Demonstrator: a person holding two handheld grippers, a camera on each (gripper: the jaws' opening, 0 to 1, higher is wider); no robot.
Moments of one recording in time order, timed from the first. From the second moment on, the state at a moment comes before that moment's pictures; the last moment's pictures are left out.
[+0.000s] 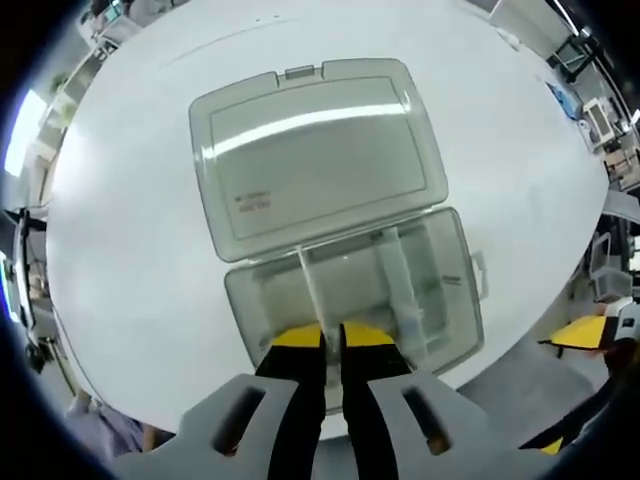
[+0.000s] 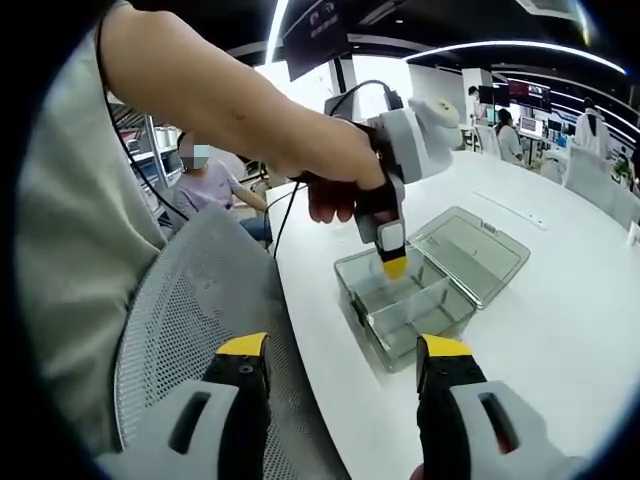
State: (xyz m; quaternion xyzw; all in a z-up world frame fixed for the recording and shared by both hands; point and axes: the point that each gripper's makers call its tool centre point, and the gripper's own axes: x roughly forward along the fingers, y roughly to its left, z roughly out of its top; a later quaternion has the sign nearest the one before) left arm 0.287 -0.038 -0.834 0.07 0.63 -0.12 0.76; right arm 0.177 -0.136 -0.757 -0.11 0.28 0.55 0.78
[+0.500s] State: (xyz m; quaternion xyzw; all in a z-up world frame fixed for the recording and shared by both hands) left arm 0.286 -0.039 -0.834 0.08 0.63 -0.12 0.76; right arm 0.176 -0.136 -0.757 -0.11 0.28 0.55 0.78
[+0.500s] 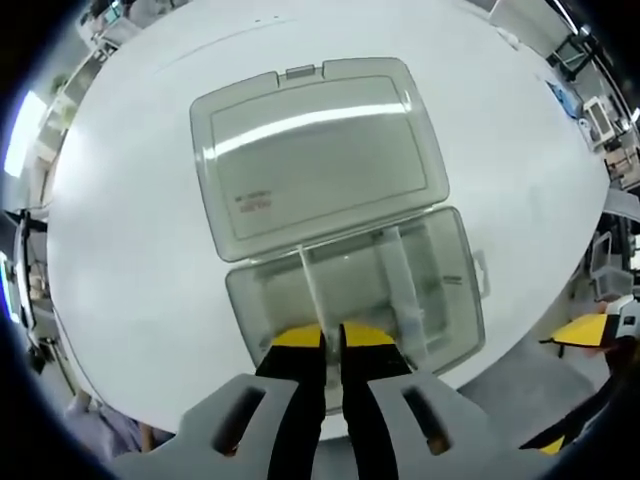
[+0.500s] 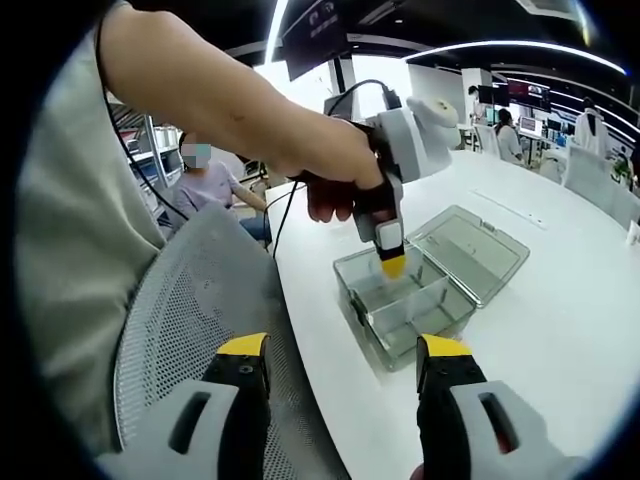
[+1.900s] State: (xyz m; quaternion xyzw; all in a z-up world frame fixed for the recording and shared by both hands) left arm 0.283 -0.037 -0.853 0.06 0.63 -0.12 0.77; right arm 0.179 -0.140 -0.759 -0.12 0.29 0.55 0.78
